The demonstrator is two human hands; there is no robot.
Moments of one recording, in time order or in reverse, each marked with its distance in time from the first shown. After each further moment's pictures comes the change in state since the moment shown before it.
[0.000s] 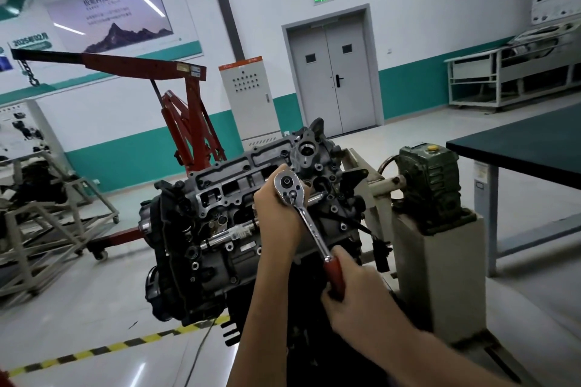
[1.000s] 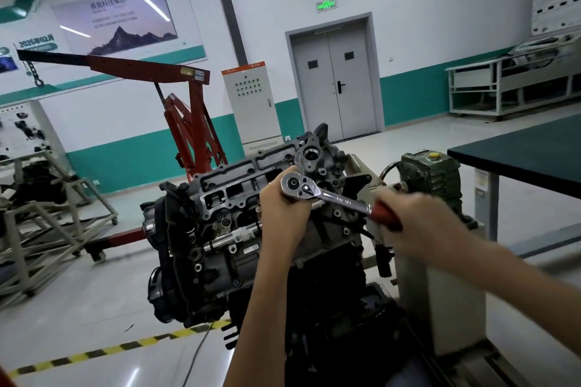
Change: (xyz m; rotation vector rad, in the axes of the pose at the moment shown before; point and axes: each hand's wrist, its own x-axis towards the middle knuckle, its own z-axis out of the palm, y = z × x) left_hand 0.006 0.003 -0.009 0.080 -0.119 0.023; right_hand 0.054 0.019 -0.098 -0.525 -0.033 -0.163
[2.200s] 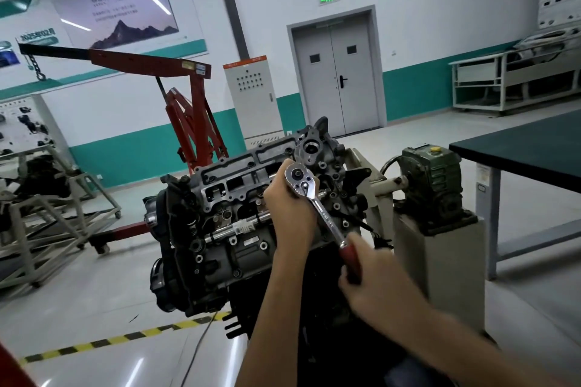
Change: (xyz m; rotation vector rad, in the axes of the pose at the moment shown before) left_hand -0.005 -0.002 0.022 -0.102 0.206 -0.016; right_hand -0.039 -0.062 0.050 0.365 0.037 0.165
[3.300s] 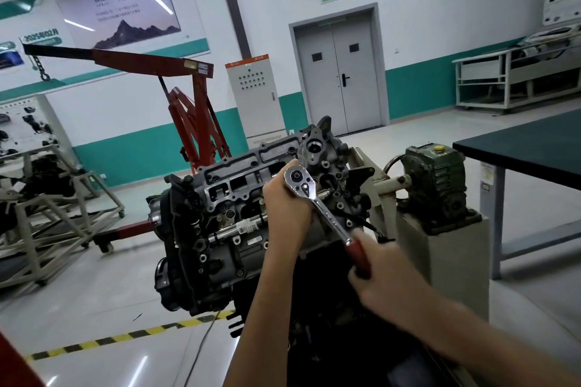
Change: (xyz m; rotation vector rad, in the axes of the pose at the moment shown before) left_hand 0.007 -0.005 -0.014 0.081 -0.101 -0.033; right_hand 0.005 0.012 -0.004 0.019 -0.066 -0.011
